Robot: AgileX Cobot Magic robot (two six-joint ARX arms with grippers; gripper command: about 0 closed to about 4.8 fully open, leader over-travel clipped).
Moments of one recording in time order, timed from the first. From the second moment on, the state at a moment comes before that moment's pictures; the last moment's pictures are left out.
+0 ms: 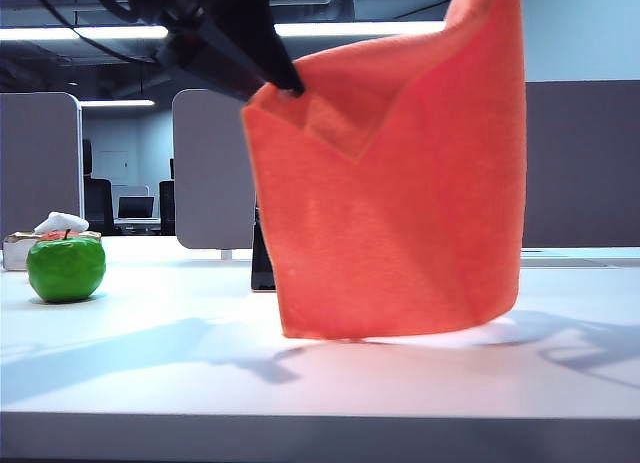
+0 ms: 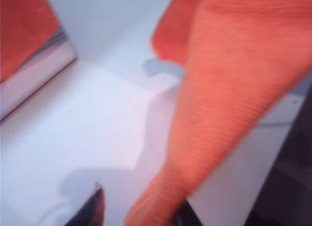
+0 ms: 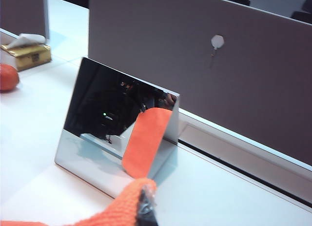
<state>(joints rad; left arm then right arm) -0.57 1.37 1.14 -0.46 0.37 0.21 0.45 0.94 0.83 0.02 0.04 -0.21</state>
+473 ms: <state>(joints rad) -0.57 1.39 1.14 -0.42 0.44 0.21 0.45 0.94 0.83 -0.01 0.08 -0.21</state>
